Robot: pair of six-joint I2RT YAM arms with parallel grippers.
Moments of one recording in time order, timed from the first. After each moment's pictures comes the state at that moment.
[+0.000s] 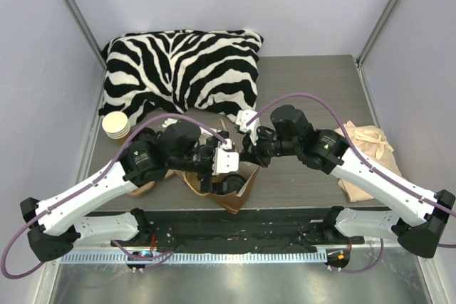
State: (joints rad) left arm -1.00 1.05 1.15 -0.68 0.38 0.56; right arm 0.89 1.13 1.16 -0.59 -0.36 -0.19
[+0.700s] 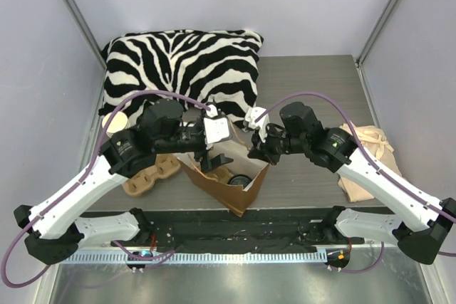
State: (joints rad) left arm -0.91 1.07 1.34 -0.66 0.37 0.42; right arm 0.80 1.09 1.16 -0.68 -0.37 -0.23
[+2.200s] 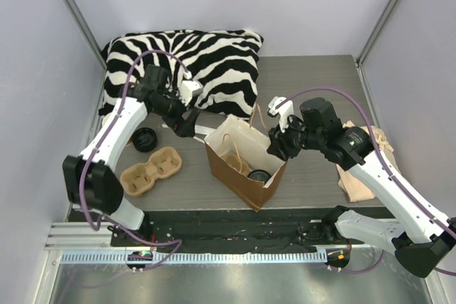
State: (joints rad) left arm -0.26 1.51 1.44 -0.96 0.50 0.45; right arm 0.62 1.01 1.15 -0.81 -0.28 -0.17
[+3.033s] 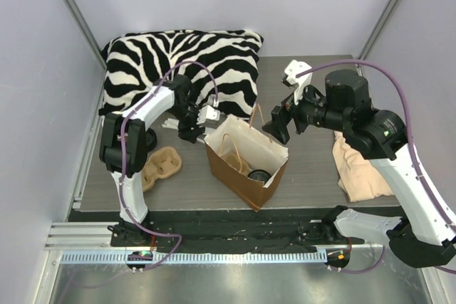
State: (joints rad) left arm -0.30 1.96 1.56 -1.07 0.54 1.31; right arm 0.62 1.11 1.58 -0.91 -0.27 -0.15
